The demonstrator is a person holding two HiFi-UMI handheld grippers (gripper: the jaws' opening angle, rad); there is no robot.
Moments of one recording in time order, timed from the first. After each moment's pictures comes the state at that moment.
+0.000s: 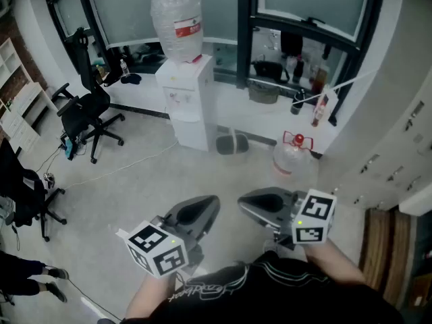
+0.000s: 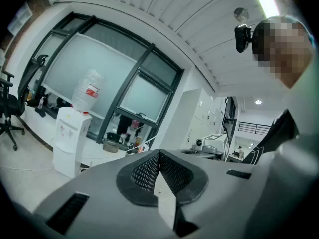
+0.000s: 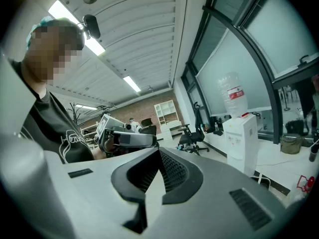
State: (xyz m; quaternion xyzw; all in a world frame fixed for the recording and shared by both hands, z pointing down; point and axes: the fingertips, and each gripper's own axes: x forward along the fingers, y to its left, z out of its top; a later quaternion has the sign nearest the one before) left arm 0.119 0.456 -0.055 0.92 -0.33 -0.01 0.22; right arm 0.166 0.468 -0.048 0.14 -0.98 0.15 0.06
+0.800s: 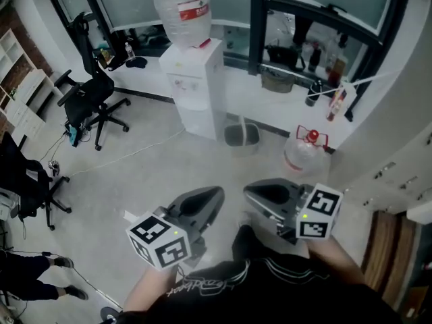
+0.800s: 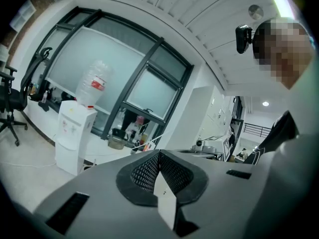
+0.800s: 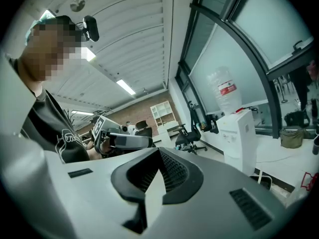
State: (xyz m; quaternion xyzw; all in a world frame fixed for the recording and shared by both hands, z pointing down) left arm 0.122 0.372 -0.022 0.90 -0.35 0.01 0.25; right arm 0.171 0.375 -0.017 0.15 -0.97 0.18 0.05
